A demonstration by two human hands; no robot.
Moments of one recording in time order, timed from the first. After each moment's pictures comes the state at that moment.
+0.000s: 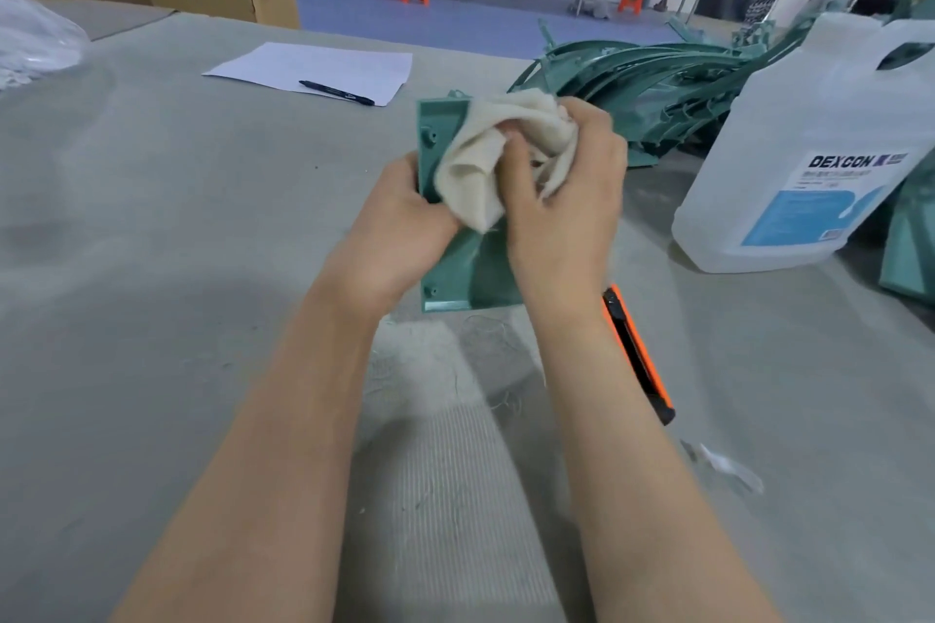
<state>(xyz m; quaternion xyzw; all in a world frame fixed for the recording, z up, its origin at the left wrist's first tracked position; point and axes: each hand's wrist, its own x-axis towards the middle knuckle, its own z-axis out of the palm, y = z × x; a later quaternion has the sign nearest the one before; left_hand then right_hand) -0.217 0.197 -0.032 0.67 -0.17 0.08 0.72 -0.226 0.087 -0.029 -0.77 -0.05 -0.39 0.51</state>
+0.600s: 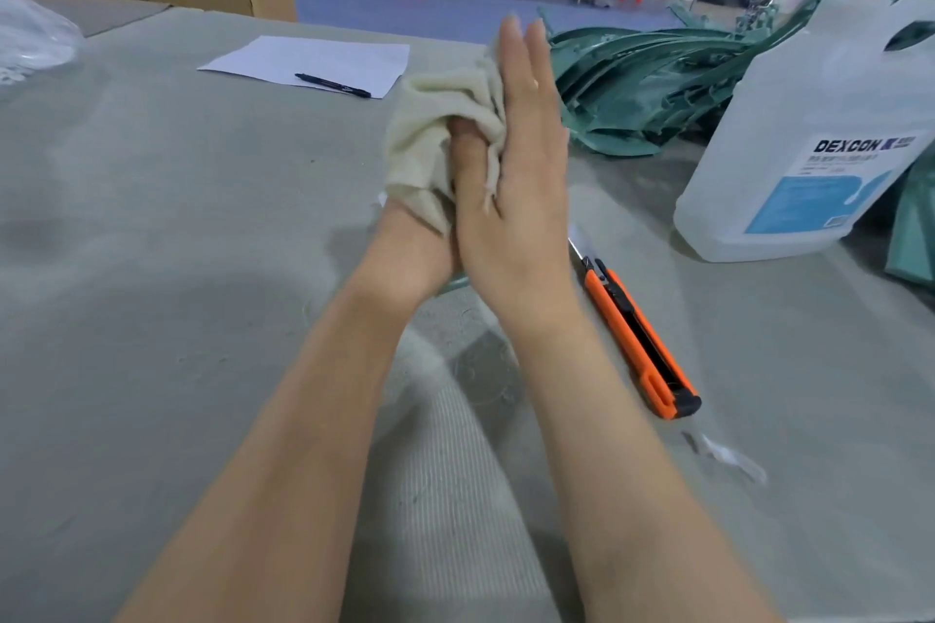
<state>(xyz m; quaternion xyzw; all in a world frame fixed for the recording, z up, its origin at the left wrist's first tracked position) -0.224 0.182 -0.043 0.74 -0.12 0.17 0.64 -0.236 0.108 -0.025 -0.78 -0.16 -0.36 0.49</state>
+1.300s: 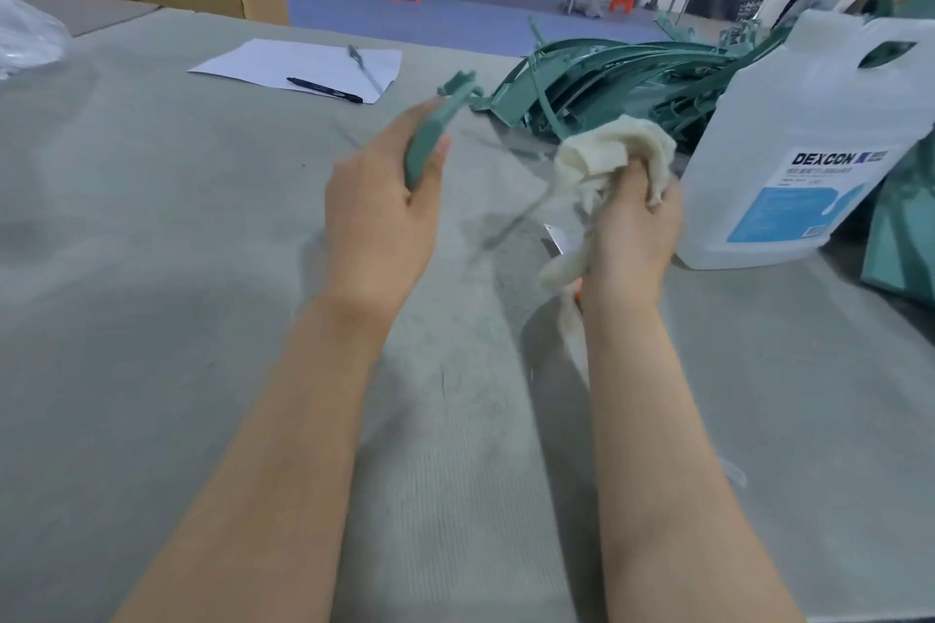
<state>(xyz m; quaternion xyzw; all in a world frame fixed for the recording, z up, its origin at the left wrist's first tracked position) -0.219 0.194 -0.033 0.79 -0.08 0.35 0.49 -0.208 0.039 -0.031 -0.63 0.18 -0.32 0.69</state>
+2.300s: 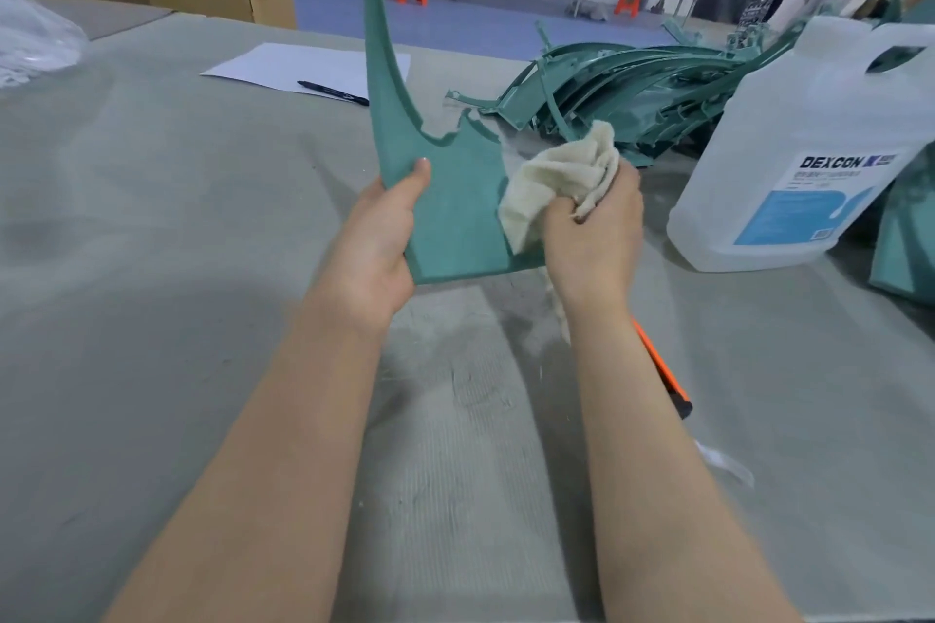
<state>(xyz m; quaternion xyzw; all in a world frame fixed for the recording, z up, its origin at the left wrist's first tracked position) -0.201 0.197 -0.042 0.48 0.06 -0.04 0.87 -0.205 0.048 -0.049 -0.82 0.10 -0.29 0.48</state>
